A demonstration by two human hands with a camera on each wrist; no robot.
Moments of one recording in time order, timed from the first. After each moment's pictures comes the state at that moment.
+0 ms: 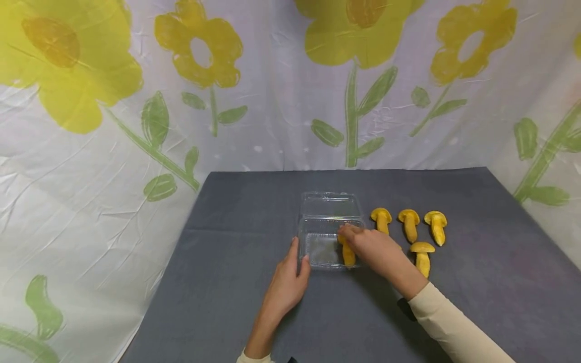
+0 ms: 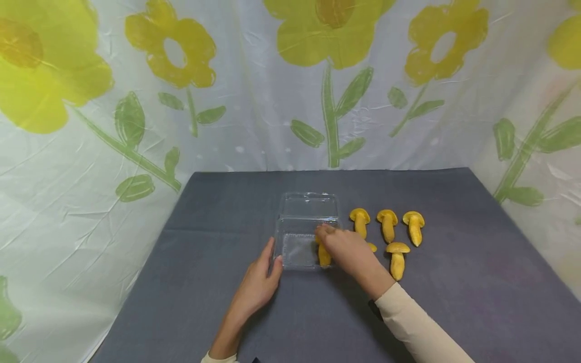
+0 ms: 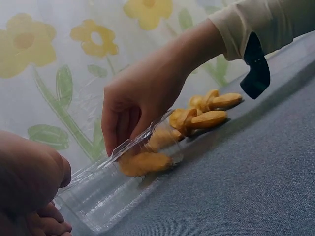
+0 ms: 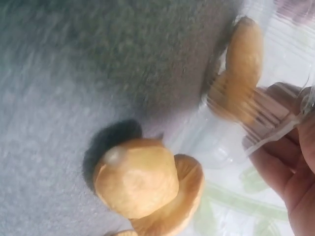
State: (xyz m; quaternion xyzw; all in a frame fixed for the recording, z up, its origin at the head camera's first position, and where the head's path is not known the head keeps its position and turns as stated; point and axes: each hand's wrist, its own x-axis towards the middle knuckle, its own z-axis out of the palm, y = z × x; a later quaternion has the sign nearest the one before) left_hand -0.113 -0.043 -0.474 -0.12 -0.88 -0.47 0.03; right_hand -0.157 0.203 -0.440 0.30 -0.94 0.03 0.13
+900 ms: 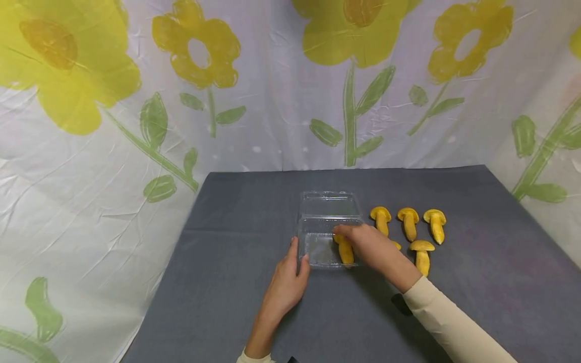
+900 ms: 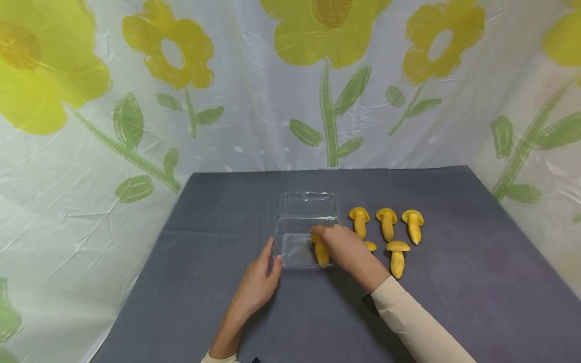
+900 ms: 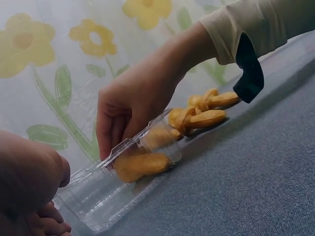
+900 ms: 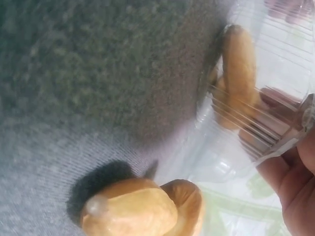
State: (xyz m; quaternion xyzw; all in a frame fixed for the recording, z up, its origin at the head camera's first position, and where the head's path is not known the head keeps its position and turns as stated) left_hand -0.113 -0.044 -0.472 -0.11 -0.88 -0.47 0.02; right_hand -0.169 0.196 -0.439 0.27 -0.95 0.15 0.04
